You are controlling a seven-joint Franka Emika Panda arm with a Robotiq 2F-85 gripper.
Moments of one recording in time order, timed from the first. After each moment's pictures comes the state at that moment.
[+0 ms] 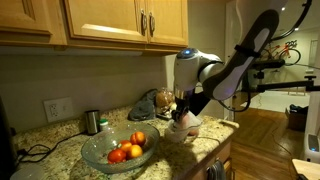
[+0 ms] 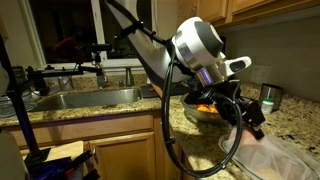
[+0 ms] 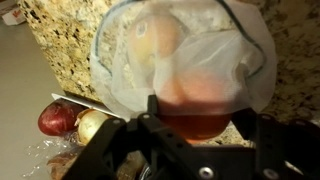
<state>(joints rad) 0.04 0.17 -0.31 -2.29 -0.96 2.75 0.81</state>
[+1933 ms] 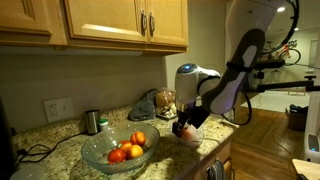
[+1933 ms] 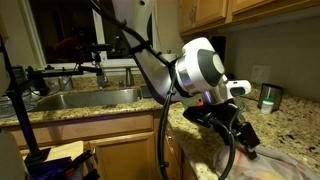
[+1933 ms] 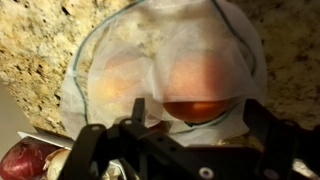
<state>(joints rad) 0.02 0.30 -0.31 -2.28 -0.84 2.84 0.75</state>
